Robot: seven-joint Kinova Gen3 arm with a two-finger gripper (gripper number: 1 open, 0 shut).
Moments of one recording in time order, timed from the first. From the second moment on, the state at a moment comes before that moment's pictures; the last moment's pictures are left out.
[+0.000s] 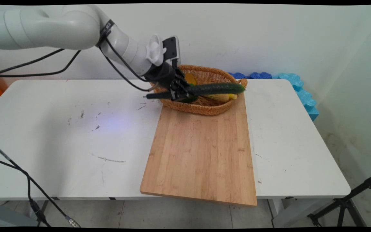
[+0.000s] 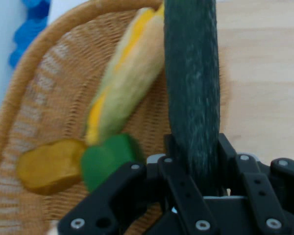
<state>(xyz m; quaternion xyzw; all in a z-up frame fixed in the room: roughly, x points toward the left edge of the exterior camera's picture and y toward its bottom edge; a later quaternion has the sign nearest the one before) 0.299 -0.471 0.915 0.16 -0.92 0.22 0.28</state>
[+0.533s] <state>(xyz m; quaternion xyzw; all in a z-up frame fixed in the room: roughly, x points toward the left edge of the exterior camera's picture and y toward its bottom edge) 0.322 -0.530 0.895 0.11 -0.92 0.26 0.26</state>
